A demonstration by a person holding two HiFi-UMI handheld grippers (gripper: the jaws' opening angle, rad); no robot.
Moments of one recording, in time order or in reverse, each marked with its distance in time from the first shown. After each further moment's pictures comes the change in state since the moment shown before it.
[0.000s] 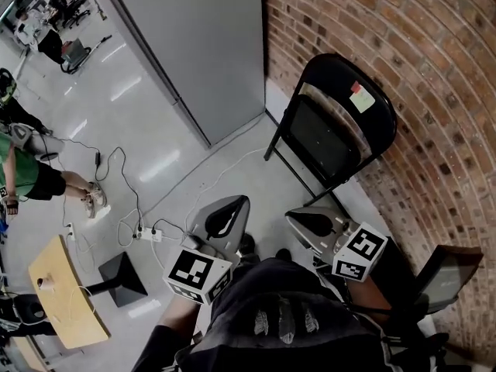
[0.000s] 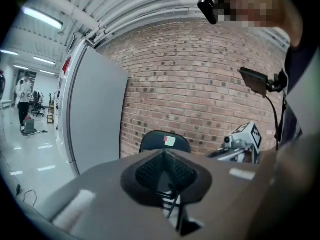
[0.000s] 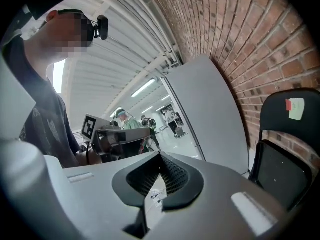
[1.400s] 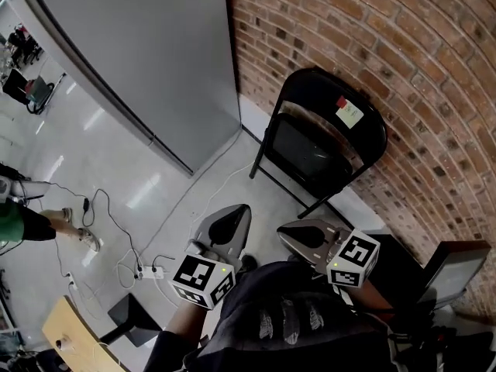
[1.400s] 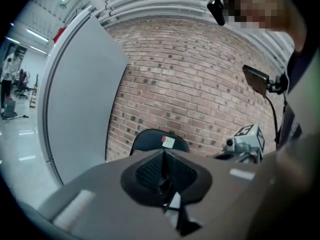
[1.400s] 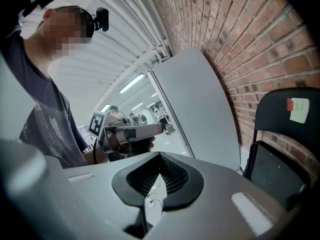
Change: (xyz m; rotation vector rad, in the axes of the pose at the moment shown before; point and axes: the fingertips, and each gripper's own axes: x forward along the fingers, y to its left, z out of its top) left arm 0.086 0.067 0.004 -0.102 0.040 -0.188; right arm 0.060 -0.056 0.019 0.048 0.065 -0.119
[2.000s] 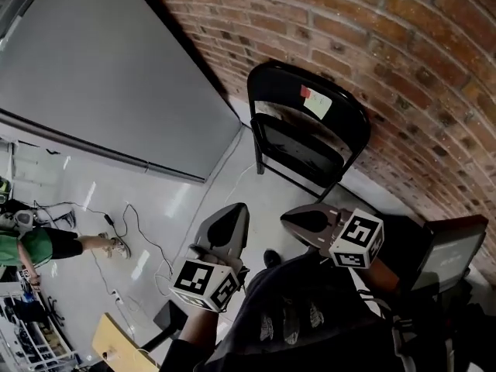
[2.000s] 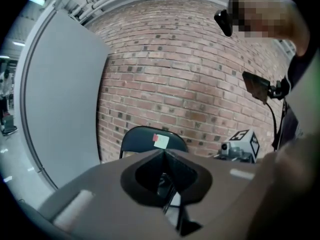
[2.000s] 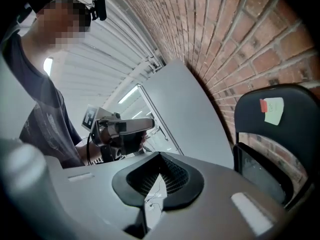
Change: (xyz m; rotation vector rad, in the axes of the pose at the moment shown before) left arm 0.105 -0.067 0.025 0.076 0.109 0.048; right arm -0.081 -0.102 0.009 0.068 -0.090 0.044
